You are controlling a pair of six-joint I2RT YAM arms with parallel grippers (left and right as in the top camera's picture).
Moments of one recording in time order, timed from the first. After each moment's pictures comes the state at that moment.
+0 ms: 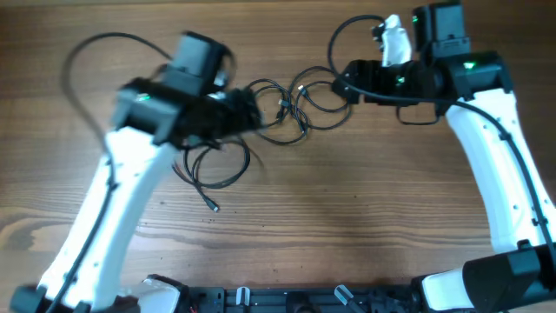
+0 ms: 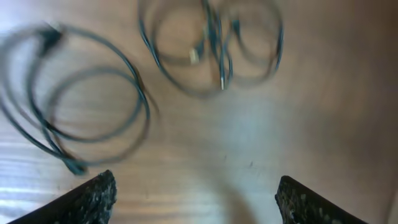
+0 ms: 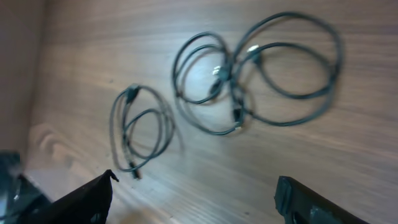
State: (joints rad) left arm -0.34 1.47 1.61 -1.23 0.15 -0.63; right arm 0.21 1.62 1.61 -1.03 -0.49 0.22
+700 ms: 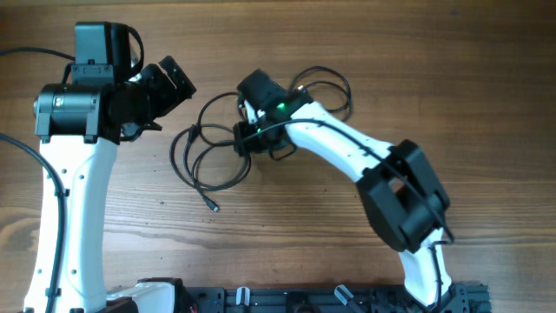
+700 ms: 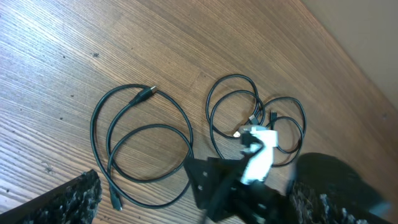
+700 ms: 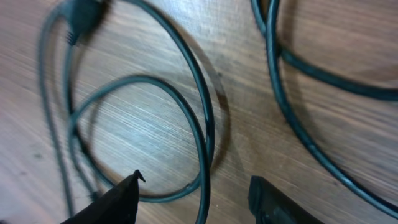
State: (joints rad) left arm -0.03 1.44 1.62 -1.20 0.10 -0.65; right arm 0.72 2.14 1.61 -0.67 -0.26 0.46
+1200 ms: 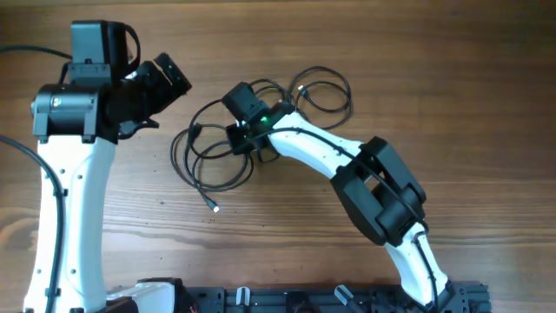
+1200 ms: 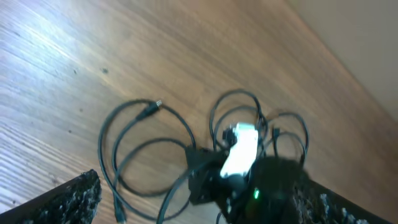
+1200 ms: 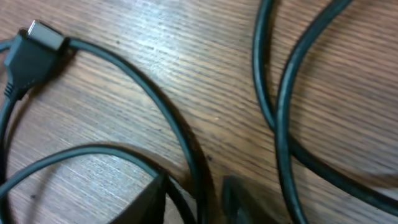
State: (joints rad) left arm -0.02 1.44 1.62 -1.17 0.06 -0.65; right arm 0.78 2.25 1.62 -0.49 -0.07 0.42
